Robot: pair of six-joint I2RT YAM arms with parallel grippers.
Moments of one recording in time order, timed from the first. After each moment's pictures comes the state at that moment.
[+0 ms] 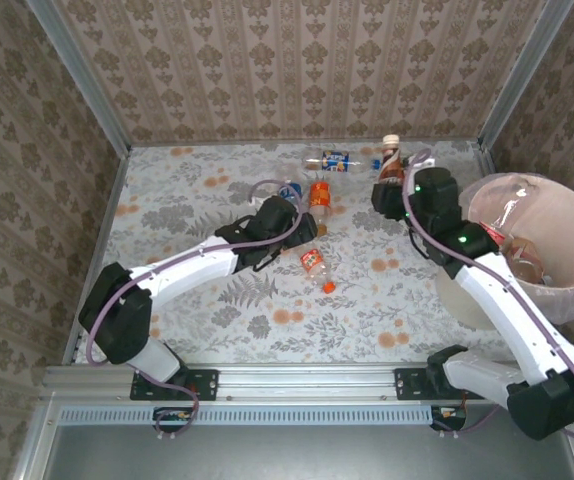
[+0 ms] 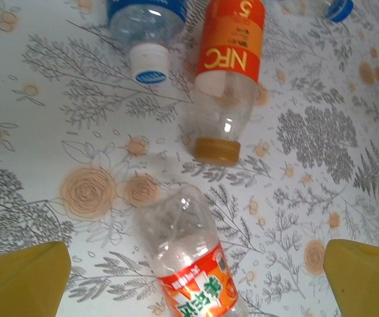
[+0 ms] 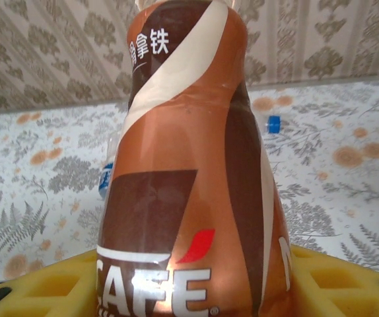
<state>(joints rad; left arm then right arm) -0.85 1.55 1.09 -0.32 -0.19 -0.92 0.31 1.07 1.10 -0.48 0.13 0.30</state>
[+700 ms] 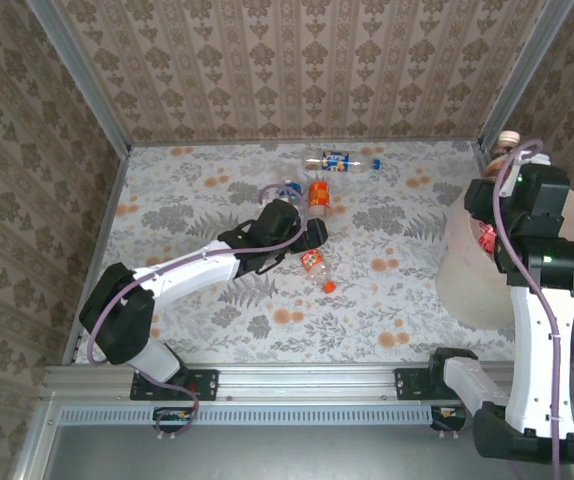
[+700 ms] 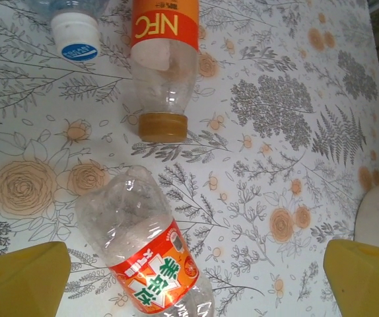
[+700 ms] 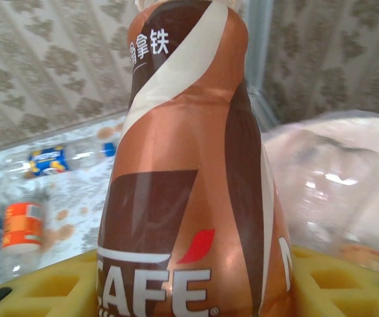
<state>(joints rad) -0.86 1.55 1.05 -0.20 -0.06 -0.86 -0.19 0.95 1.41 -0.97 0.13 0.15</state>
